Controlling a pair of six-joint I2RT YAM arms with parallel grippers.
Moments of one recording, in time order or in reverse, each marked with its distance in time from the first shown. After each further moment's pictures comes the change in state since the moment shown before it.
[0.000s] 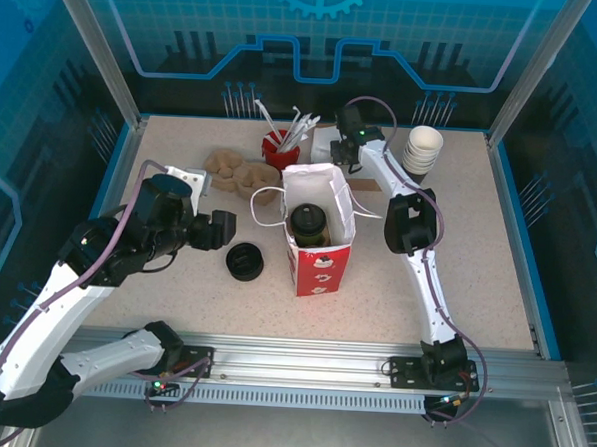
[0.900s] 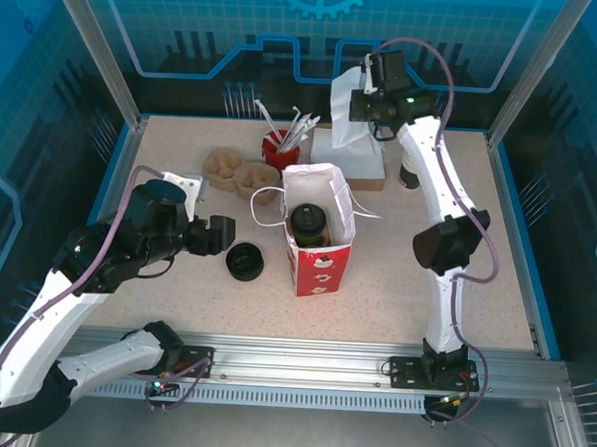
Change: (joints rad) left arm 0.002 -0.040 -0.029 0.002 0.058 -0.034; right arm 0.000 -0.515 0.001 -0.204 -0.097 0.035
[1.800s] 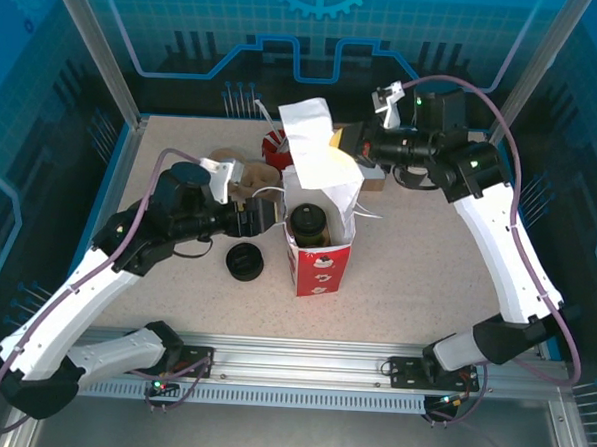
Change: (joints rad) left arm 0.000 0.108 -0.083 0.377 0.301 -0.156; right arm 0.105 -0.692 -0.675 0.216 -0.681 0.600
